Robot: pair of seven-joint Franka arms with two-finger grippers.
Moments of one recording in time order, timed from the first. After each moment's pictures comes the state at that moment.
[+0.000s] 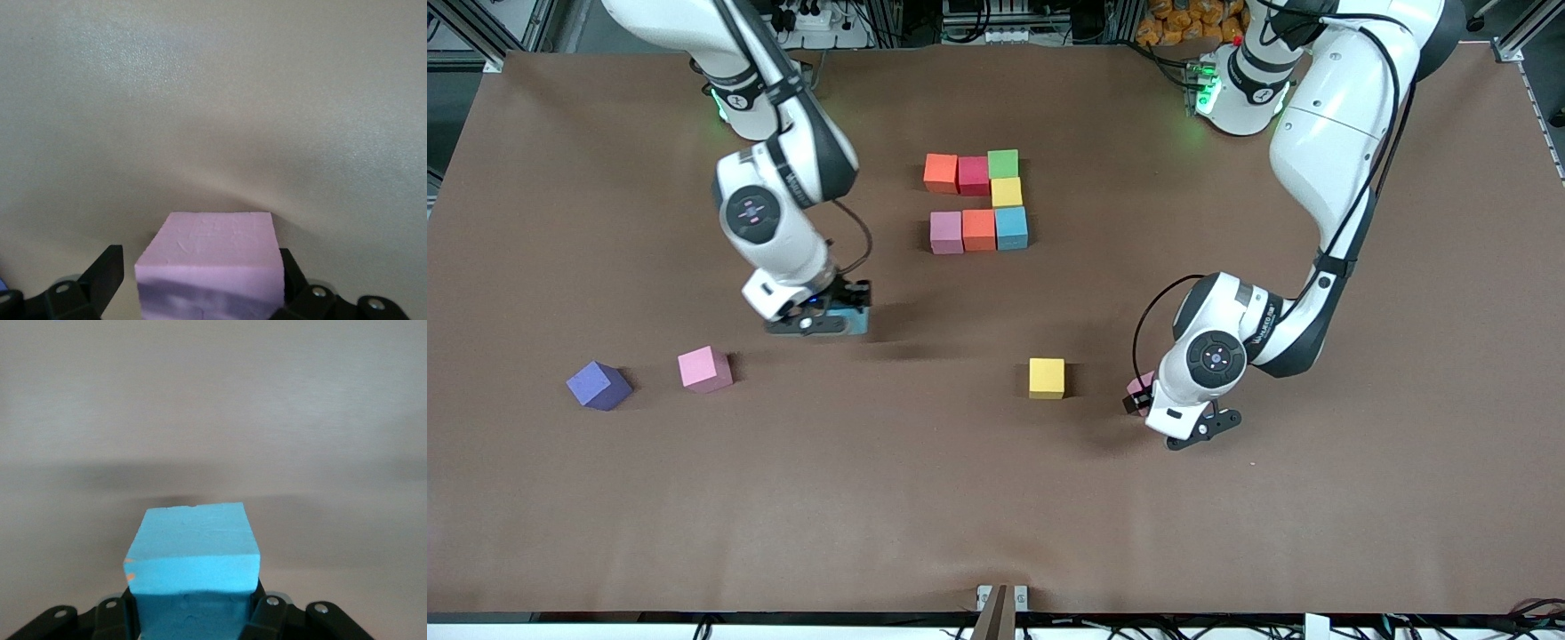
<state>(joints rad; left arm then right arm) -0.21 0.80 -0.22 -1.50 0.22 2.19 -0.87 0.60 0.28 -0.11 -2.09 0.11 2.36 0.41</state>
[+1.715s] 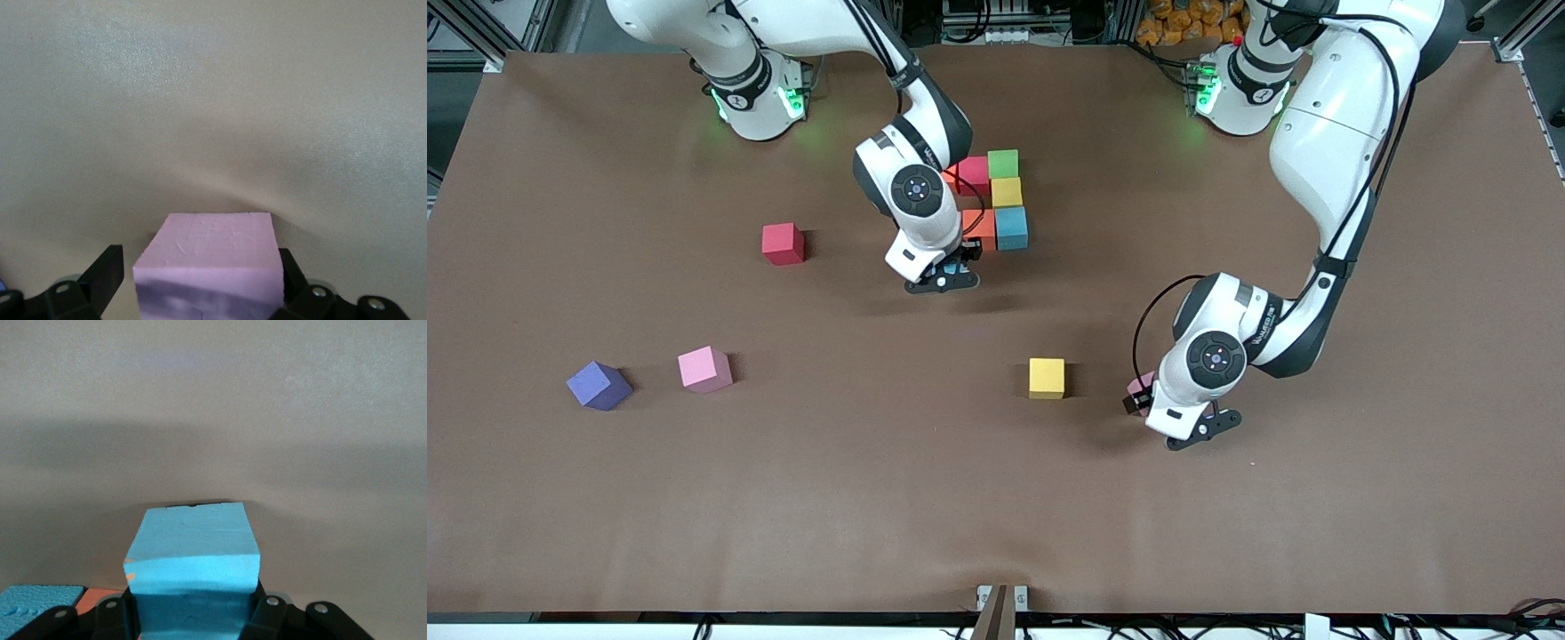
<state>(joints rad) -0.21 0.81 -0.22 -1.50 0.22 2.19 -0.87 0.89 0.48 -0.11 -1.98 0.24 2.34 0.51</state>
